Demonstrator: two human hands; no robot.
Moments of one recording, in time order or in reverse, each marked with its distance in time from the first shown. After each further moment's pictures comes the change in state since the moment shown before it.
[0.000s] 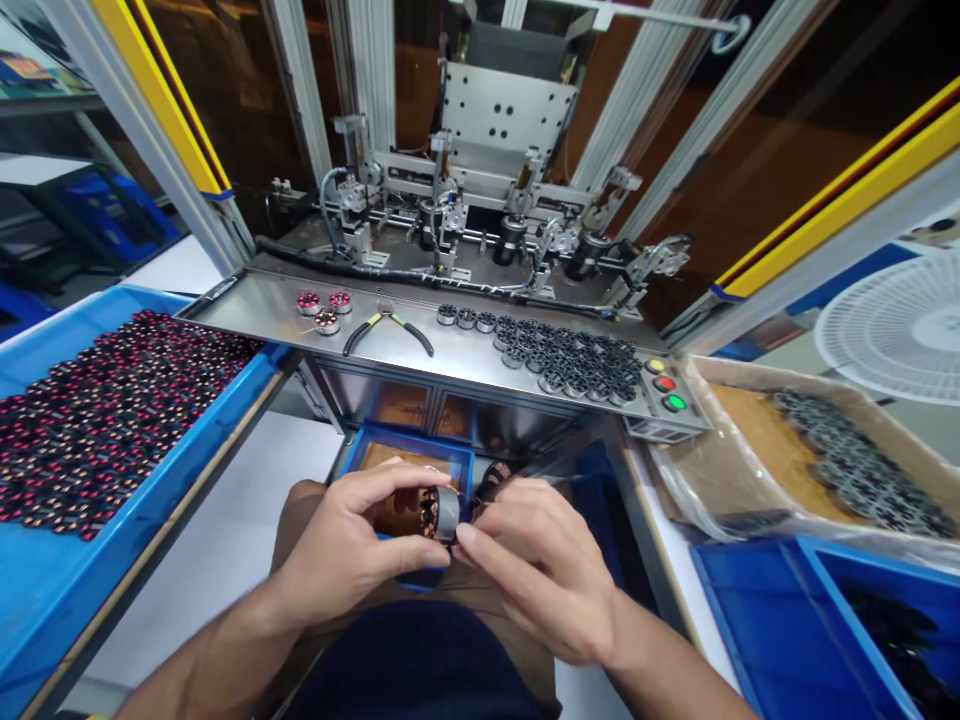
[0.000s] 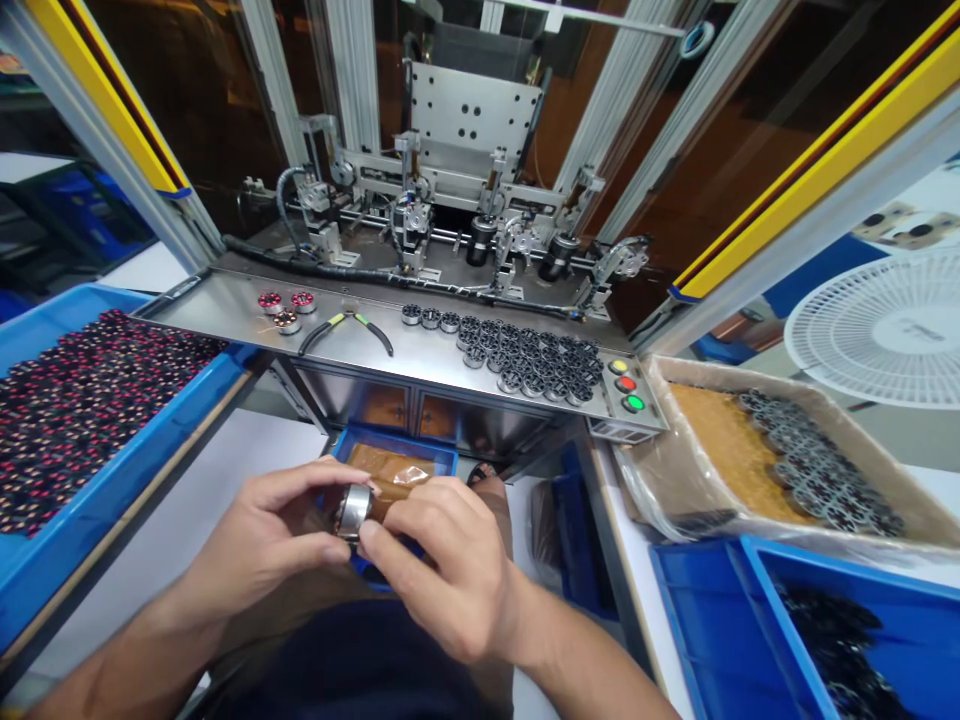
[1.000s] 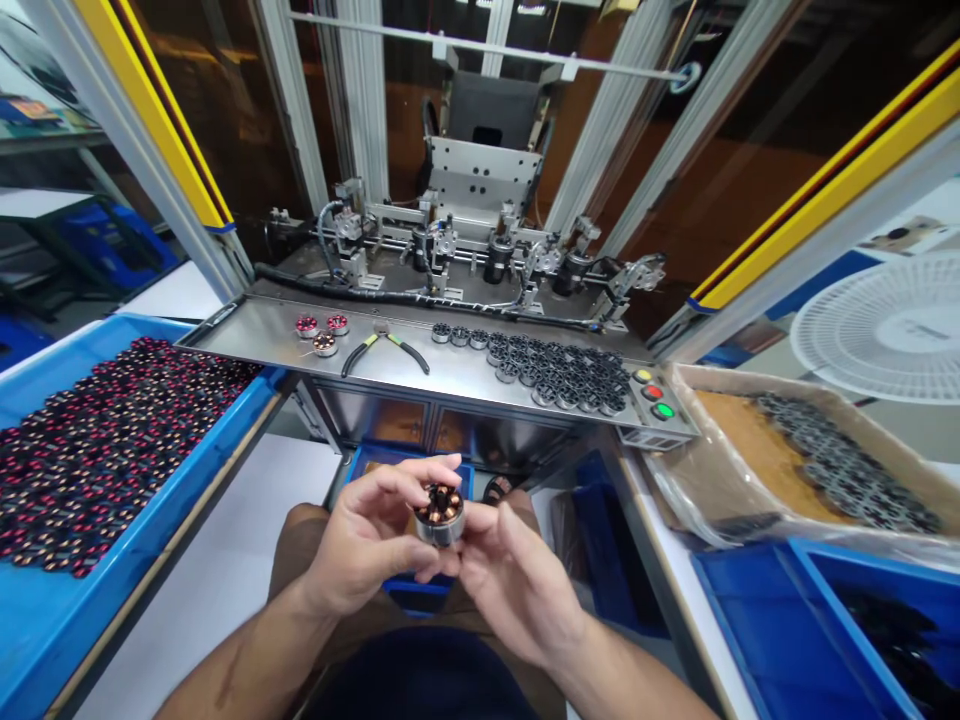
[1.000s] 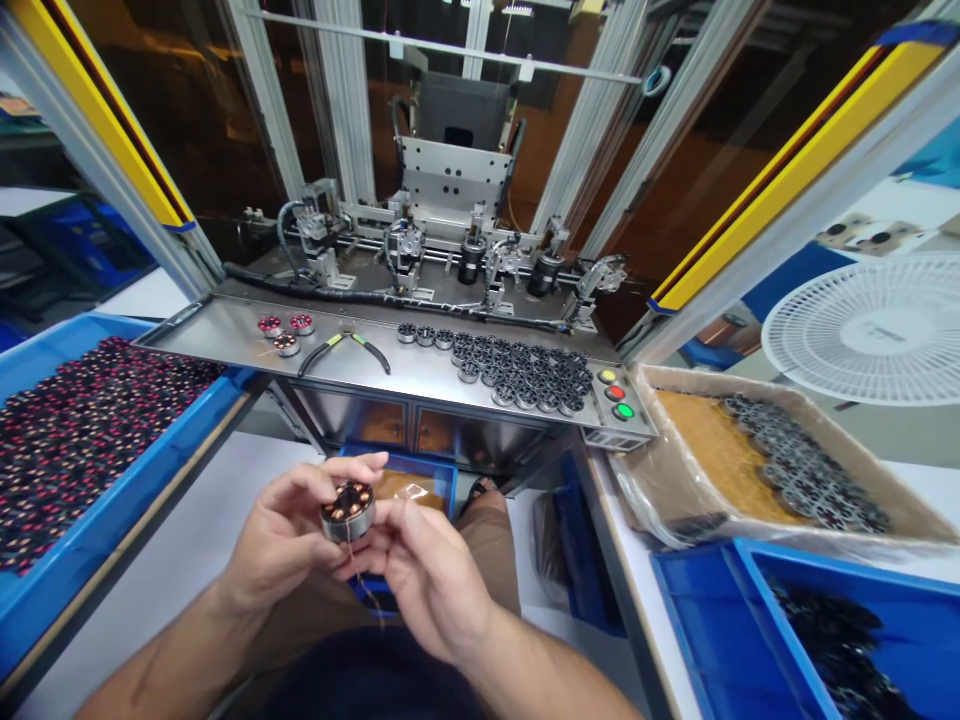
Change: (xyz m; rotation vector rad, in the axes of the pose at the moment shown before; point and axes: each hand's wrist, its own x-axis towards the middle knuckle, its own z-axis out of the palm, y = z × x) left_hand 0.020 -0.014 0.014 -0.528 -0.055 0.263; right_hand 0.008 -0.022 0.040 1.582 0.266 1.096
